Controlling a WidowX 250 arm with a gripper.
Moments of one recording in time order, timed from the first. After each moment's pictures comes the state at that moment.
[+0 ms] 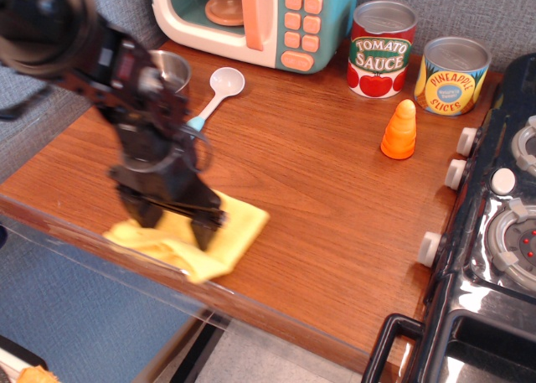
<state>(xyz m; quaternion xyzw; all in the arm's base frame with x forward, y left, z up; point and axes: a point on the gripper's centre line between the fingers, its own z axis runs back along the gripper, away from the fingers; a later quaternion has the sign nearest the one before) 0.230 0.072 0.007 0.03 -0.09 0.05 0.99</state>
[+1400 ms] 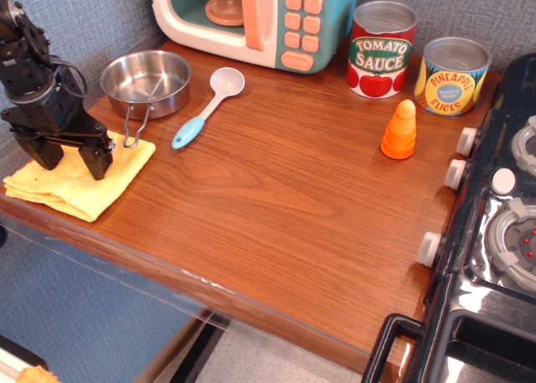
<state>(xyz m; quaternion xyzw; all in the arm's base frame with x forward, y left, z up) 0.251 0.200 0.007 0.04 -0.11 0.11 0.99</state>
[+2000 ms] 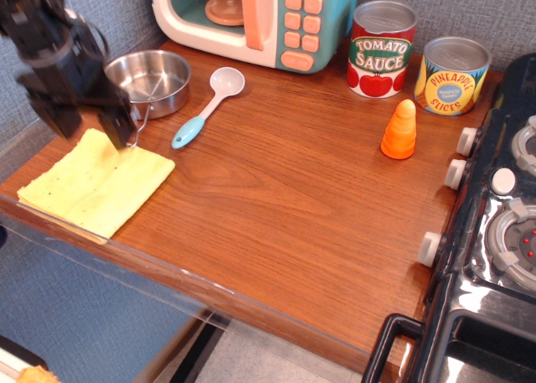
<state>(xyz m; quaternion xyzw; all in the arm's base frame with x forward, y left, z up) 0.269 0.155 0.071 0.03 -0.16 0.07 0.98</state>
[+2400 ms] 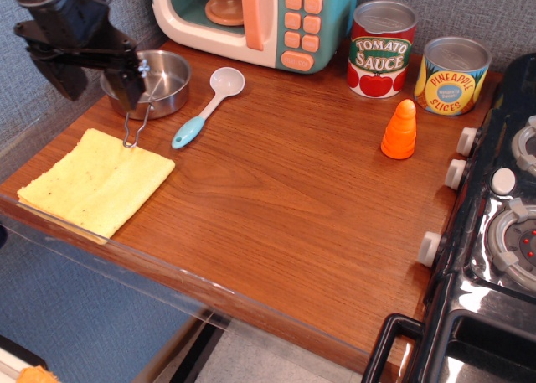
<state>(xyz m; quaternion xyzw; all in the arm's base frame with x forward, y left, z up) 0.272 0.131 0.106 0.00 -0.16 0.06 0.99</state>
